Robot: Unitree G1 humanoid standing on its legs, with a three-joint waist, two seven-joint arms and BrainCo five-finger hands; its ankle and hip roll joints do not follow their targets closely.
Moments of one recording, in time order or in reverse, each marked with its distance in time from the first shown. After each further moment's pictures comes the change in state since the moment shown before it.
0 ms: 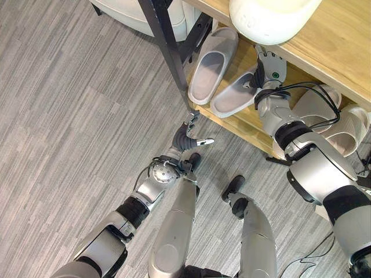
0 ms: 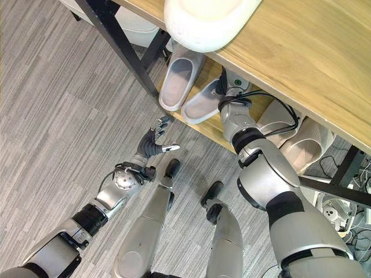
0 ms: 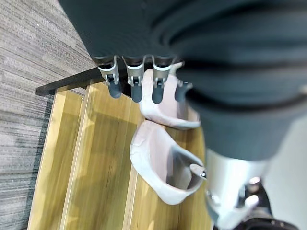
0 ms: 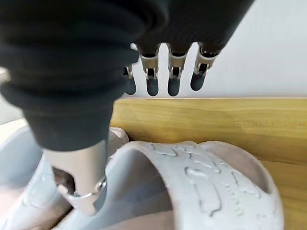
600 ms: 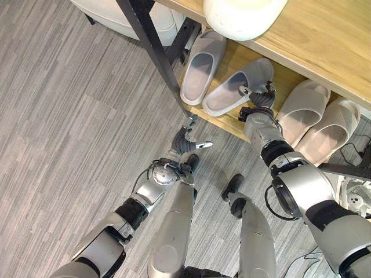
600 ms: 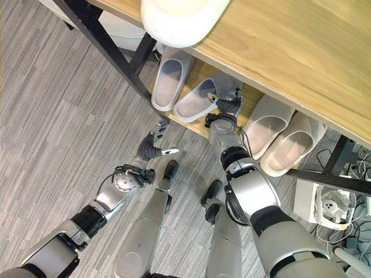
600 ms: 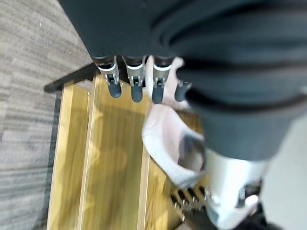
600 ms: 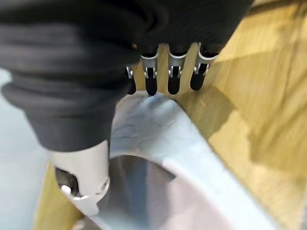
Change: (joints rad) left arm 0.009 0.007 -0.040 0.004 0.001 0.045 0.012; right arm 0.129 0.137 -0.430 0.001 1.003 -0.290 0.002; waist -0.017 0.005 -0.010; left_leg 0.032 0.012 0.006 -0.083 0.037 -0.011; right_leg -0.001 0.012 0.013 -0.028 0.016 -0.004
